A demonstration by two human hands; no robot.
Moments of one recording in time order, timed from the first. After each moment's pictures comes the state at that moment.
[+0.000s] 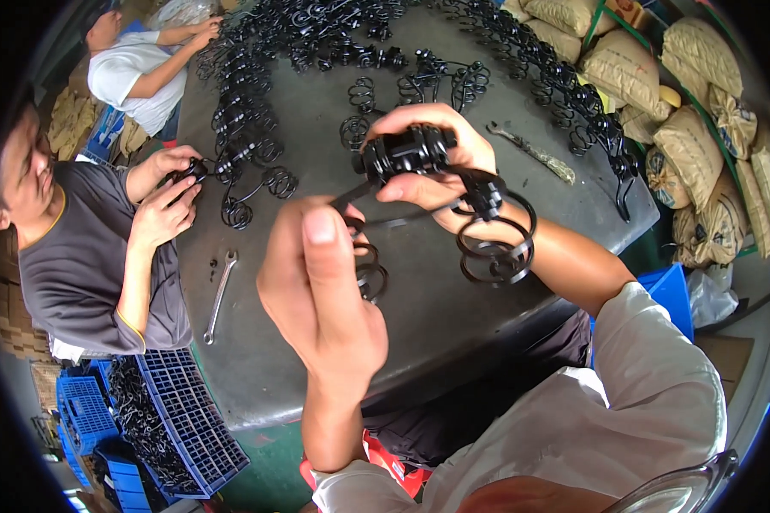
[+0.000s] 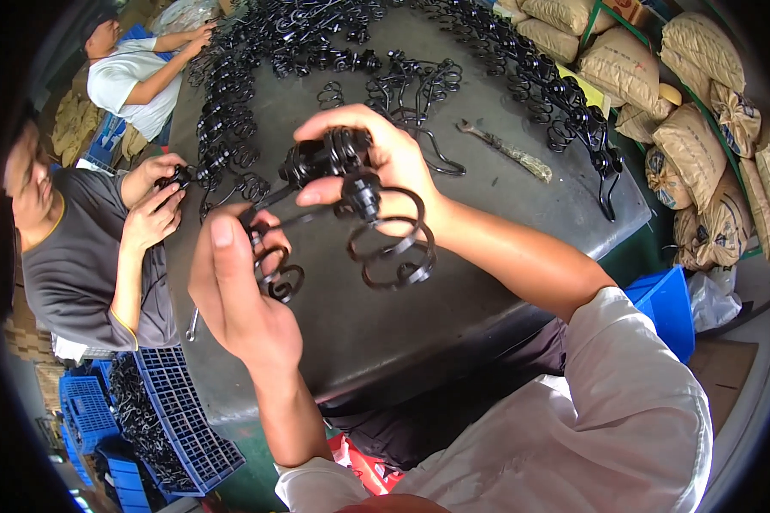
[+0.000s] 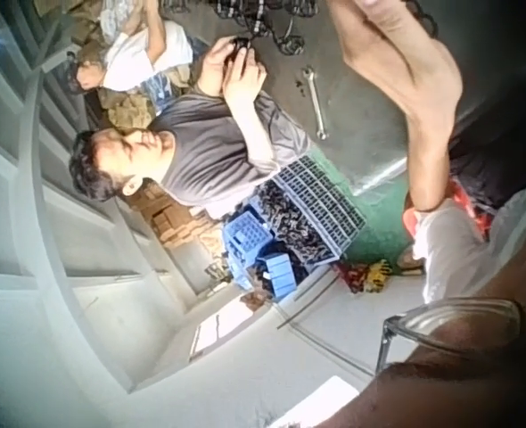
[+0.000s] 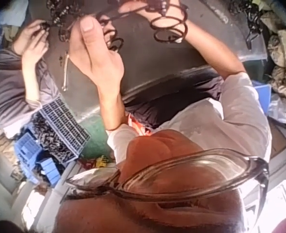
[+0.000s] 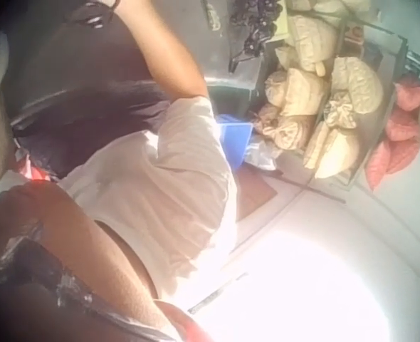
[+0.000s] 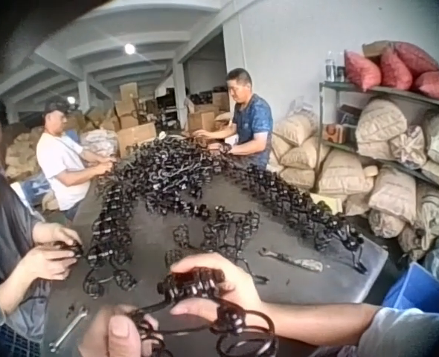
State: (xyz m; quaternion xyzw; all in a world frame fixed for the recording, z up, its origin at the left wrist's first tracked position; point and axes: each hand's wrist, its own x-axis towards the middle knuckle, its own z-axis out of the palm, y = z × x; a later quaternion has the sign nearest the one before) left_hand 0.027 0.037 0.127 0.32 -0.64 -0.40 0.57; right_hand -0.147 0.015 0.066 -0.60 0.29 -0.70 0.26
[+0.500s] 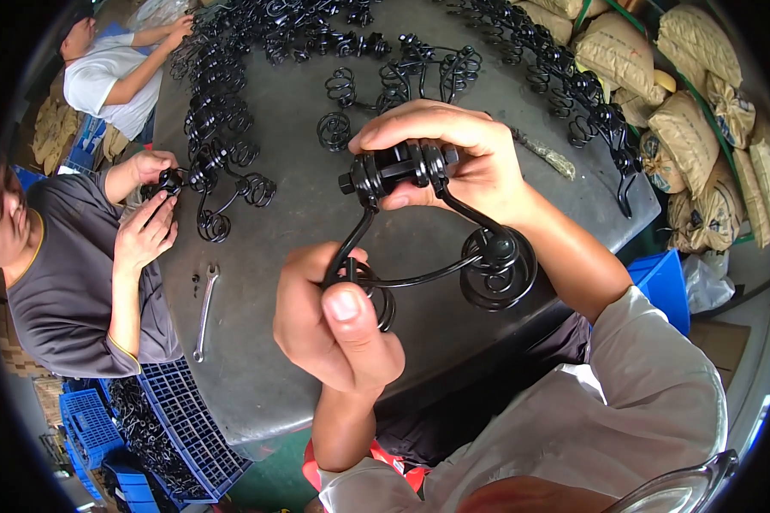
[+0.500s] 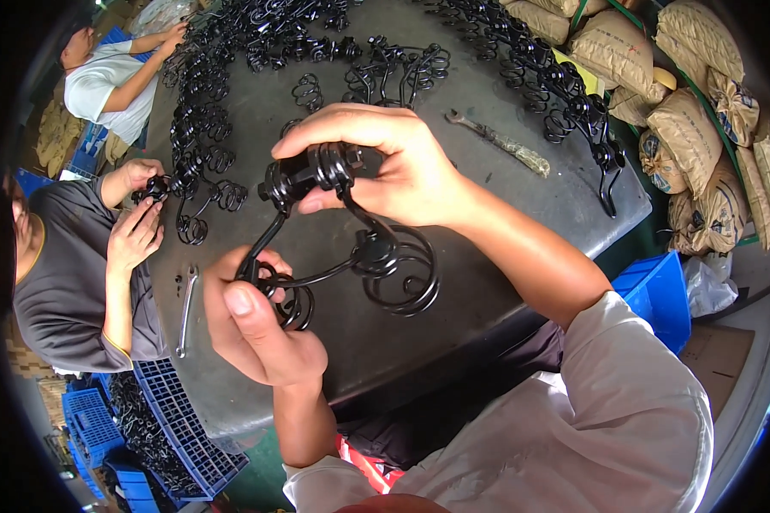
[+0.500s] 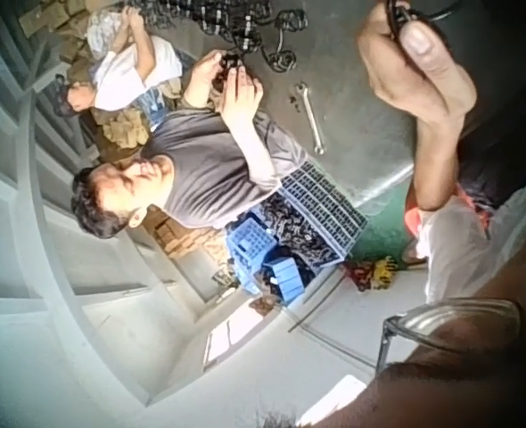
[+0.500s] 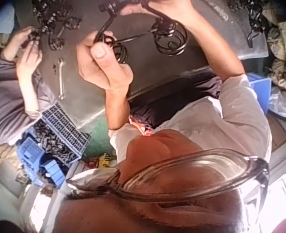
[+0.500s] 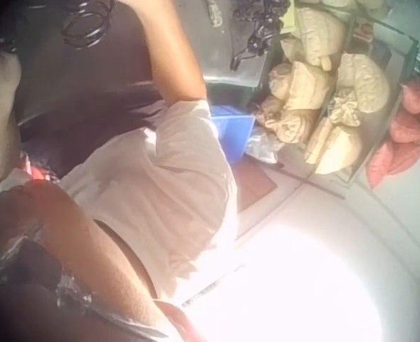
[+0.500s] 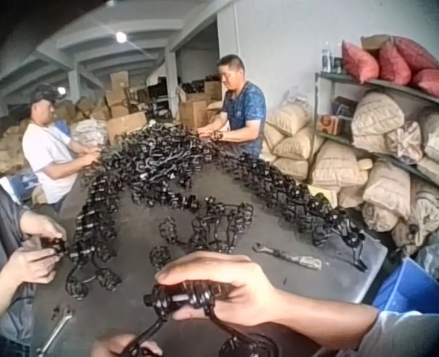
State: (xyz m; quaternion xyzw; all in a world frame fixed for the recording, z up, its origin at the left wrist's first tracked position) left_hand 0.013 0.033 0.077 0.30 -0.66 -0.31 0.61; right_hand -0.185 0.010 0.075 -0.70 0.29 -0.62 0.19
